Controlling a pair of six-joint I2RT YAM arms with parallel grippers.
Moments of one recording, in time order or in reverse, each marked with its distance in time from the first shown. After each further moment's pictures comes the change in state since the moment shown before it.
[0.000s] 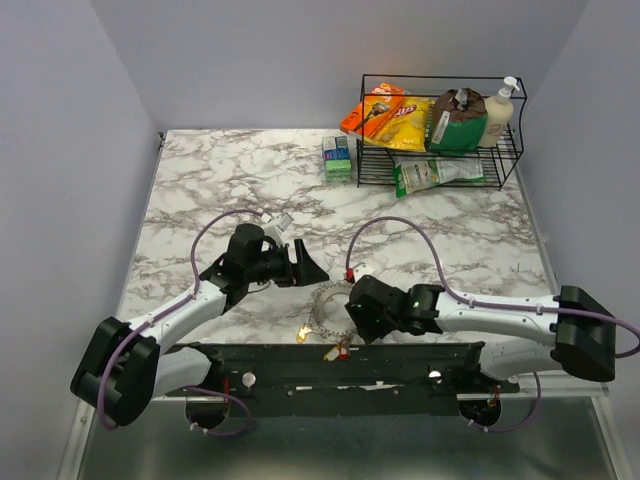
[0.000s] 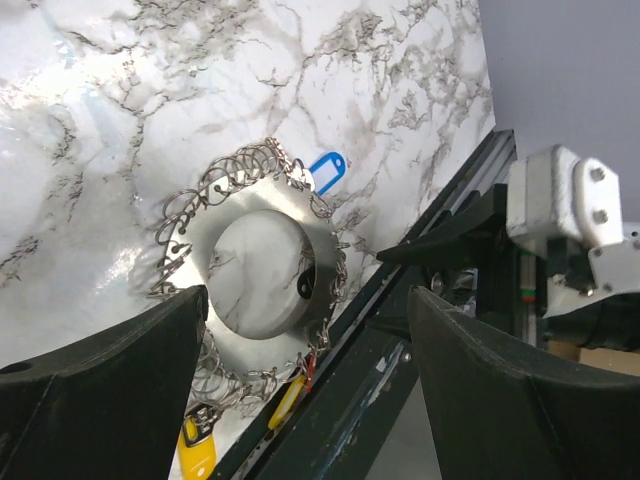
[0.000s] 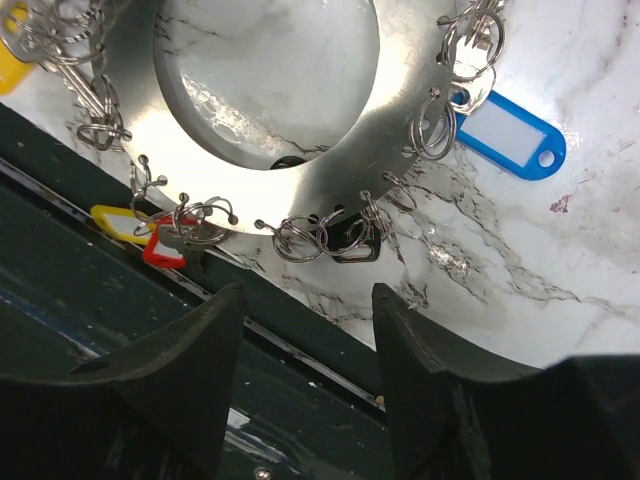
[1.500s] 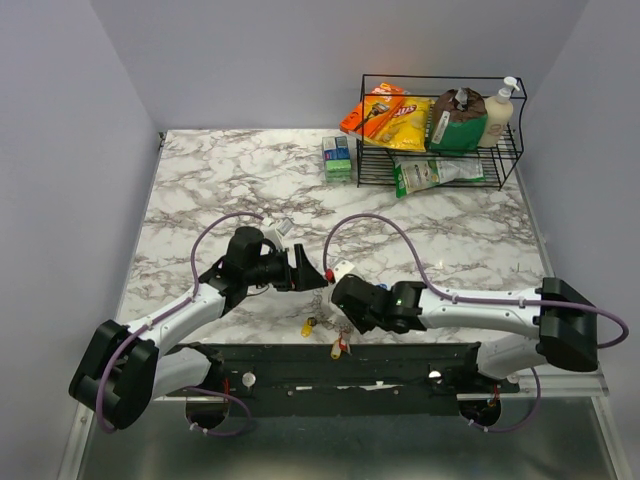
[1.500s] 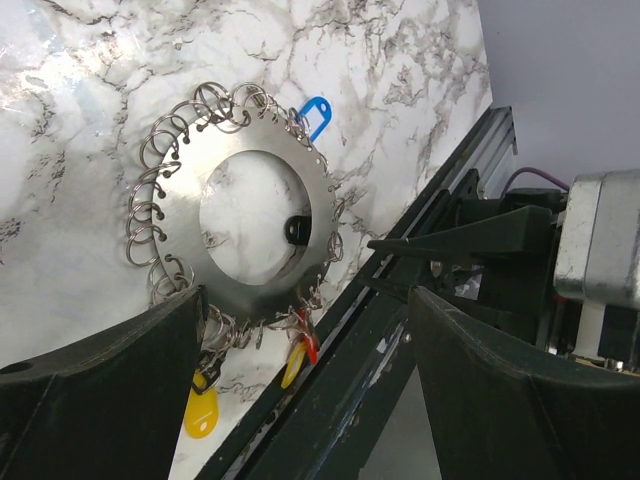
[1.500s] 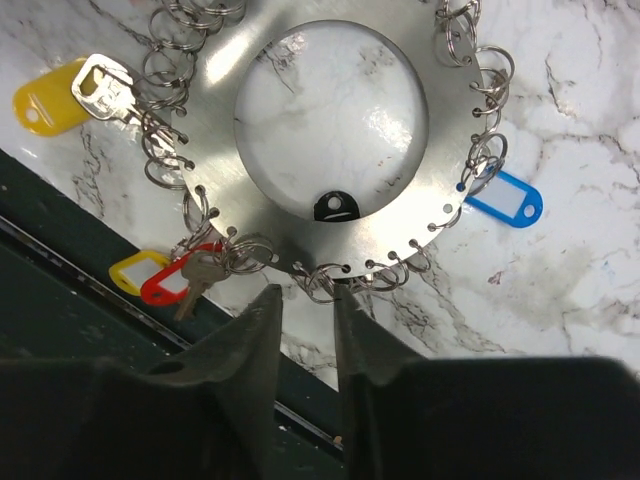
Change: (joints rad) left arm 0.005 -0.018 -0.023 -0.009 0.041 0.021; right arm 0.084 0.119 0.132 -0.005 0.171 -0.142
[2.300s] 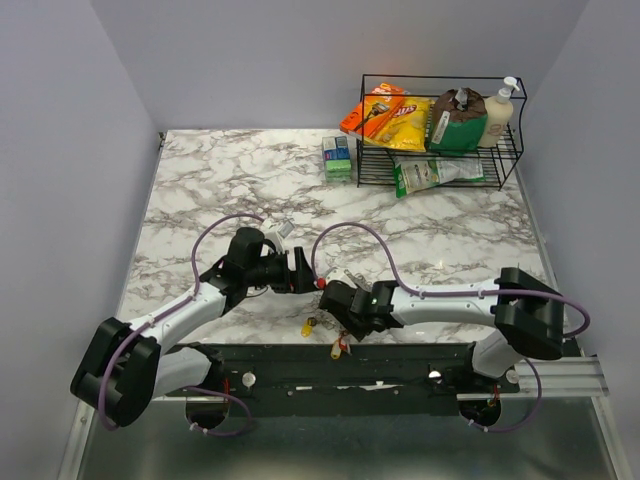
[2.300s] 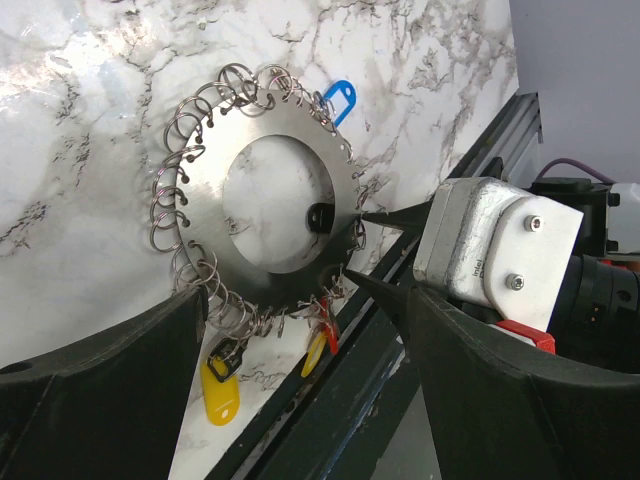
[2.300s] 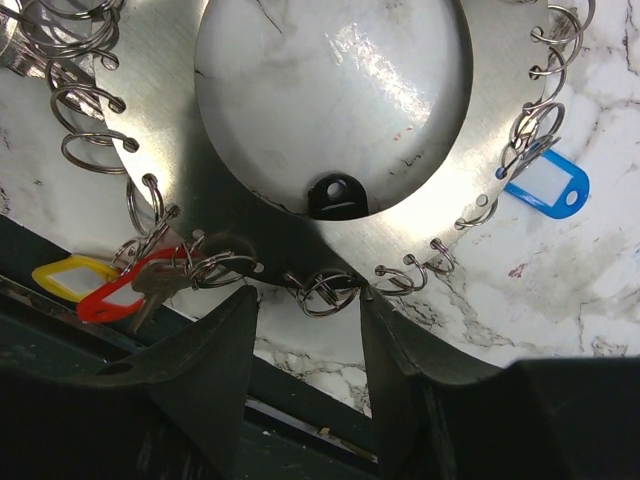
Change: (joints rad) left arm 0.001 0.011 0.000 -0.040 -0.002 0.041; right arm 0.000 0.197 0.063 -0.083 -0.013 -0.013
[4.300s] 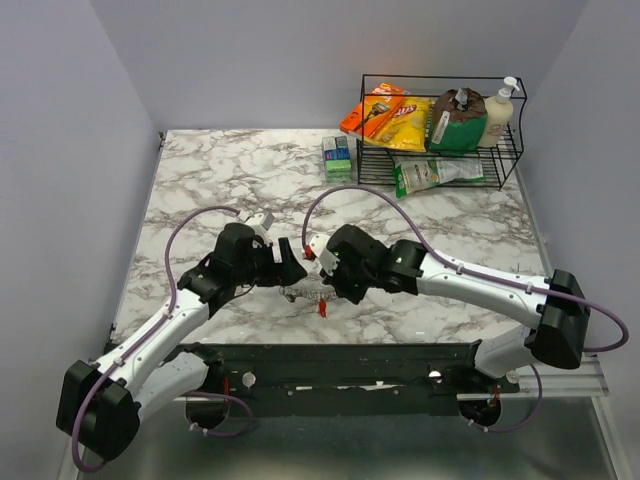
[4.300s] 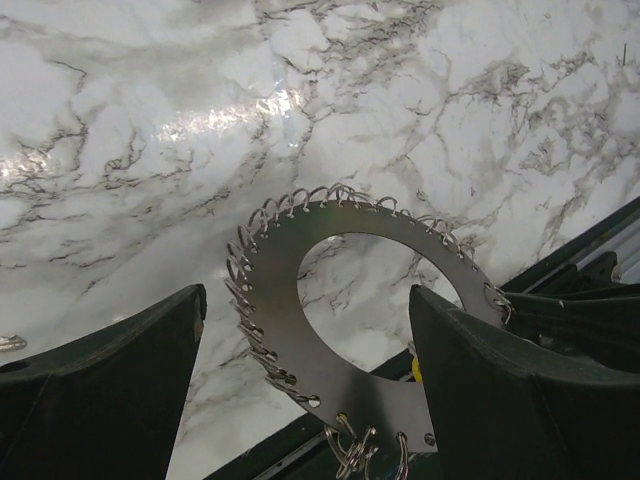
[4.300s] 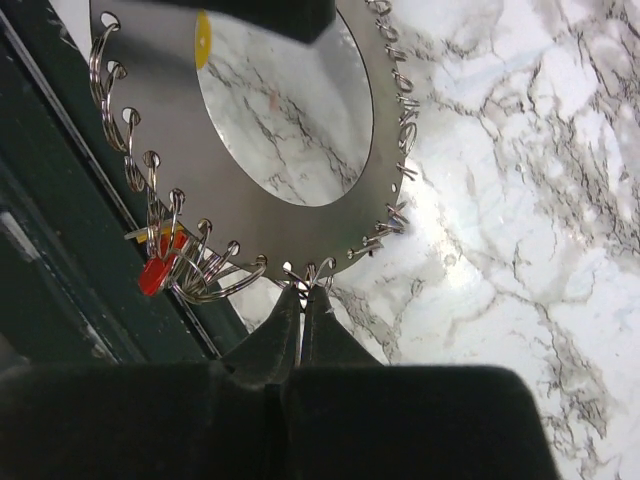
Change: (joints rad) left arm 0.005 -0.218 0.129 -0.407 -0.372 0.091; right arm -0.148 -0.115 0.250 -0.047 -0.337 -0.410
